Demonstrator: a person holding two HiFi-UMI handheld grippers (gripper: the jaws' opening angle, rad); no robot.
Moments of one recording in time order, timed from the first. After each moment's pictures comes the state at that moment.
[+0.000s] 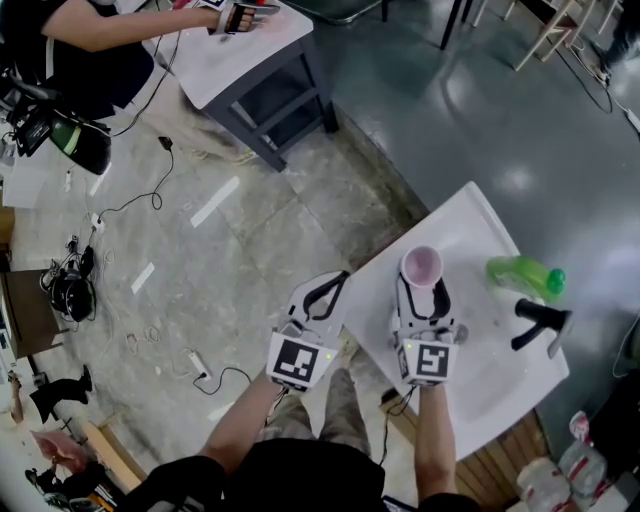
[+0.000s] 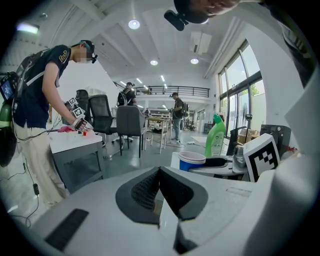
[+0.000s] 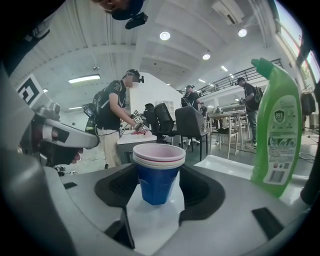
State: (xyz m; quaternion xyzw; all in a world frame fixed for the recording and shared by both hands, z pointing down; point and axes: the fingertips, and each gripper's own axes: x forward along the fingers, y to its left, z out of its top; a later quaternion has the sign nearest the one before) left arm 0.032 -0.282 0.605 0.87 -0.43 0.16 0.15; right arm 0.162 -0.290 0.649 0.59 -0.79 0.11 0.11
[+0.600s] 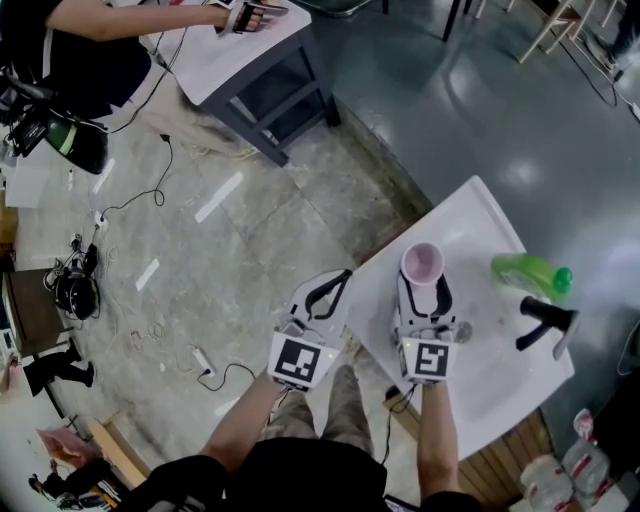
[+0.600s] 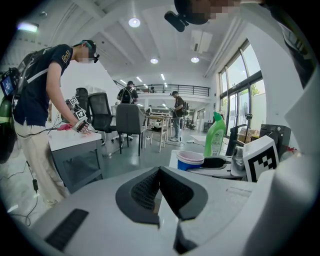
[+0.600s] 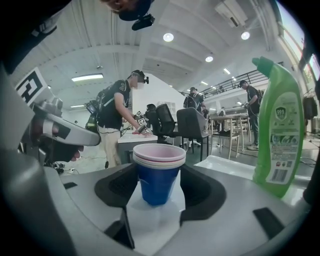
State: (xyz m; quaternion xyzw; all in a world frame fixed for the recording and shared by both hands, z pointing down) left arm 0.041 -0.278 0.617 0.87 -0.43 0.17 0.15; right arm 0.165 -0.287 0.665 0.59 -0.79 0.10 0.12
